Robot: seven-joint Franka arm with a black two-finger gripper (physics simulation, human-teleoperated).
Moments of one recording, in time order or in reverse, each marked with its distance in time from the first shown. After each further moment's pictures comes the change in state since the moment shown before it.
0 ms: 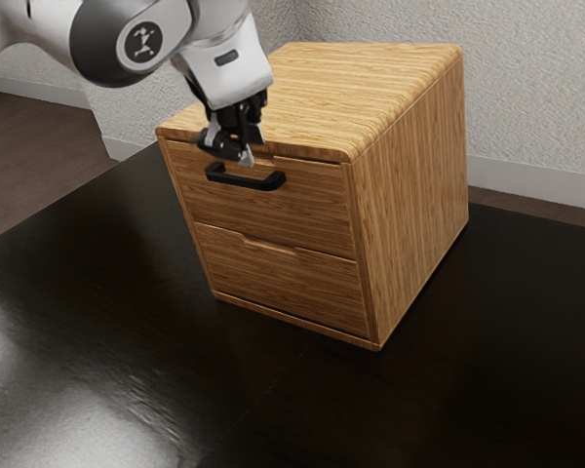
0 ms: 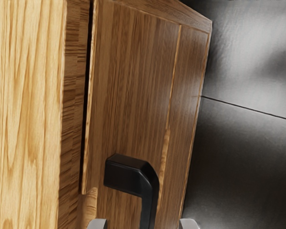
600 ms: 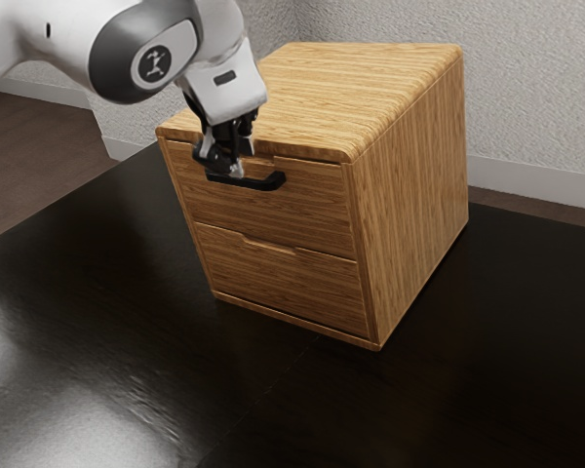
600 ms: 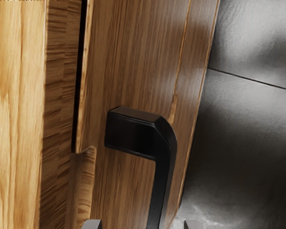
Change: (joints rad) arm 0.013 0.018 0.049 -0.050 0.009 0.039 0.014
